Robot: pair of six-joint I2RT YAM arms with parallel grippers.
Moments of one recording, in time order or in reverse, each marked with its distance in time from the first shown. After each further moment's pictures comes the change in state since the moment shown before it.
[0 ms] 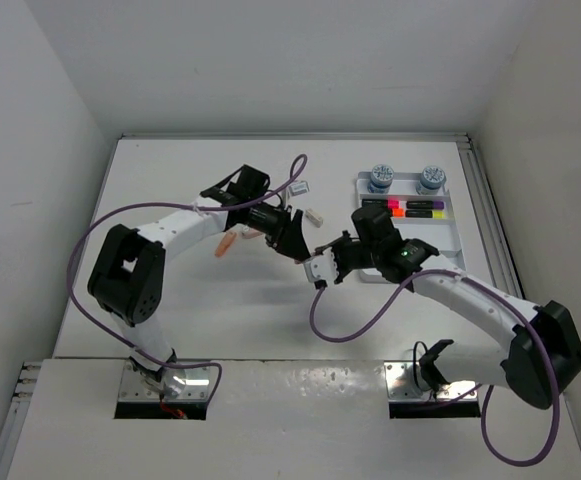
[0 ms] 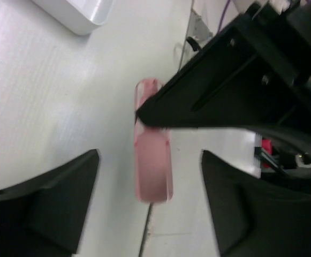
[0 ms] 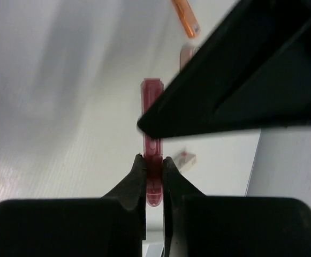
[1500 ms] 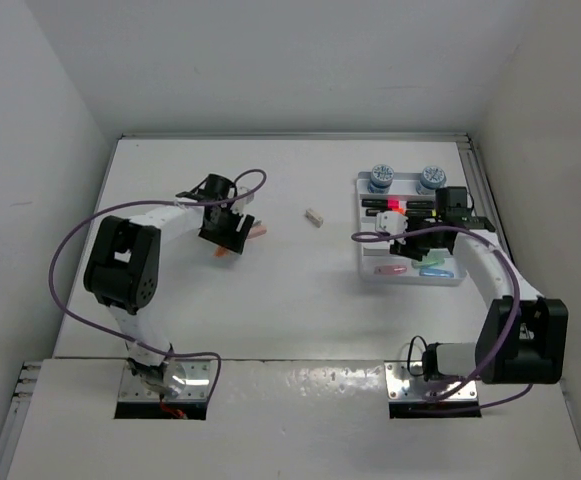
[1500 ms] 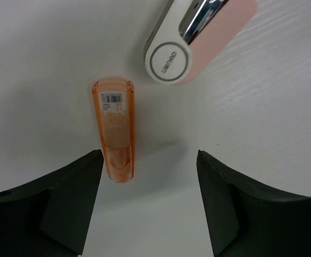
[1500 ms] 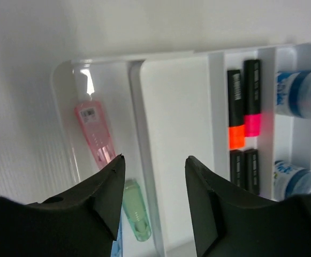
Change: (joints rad) left arm 0.229 0.022 -0.110 -0.081 -0.924 0.208; right arm -0.703 0.117 0.044 -0.357 -0.088 -0.141
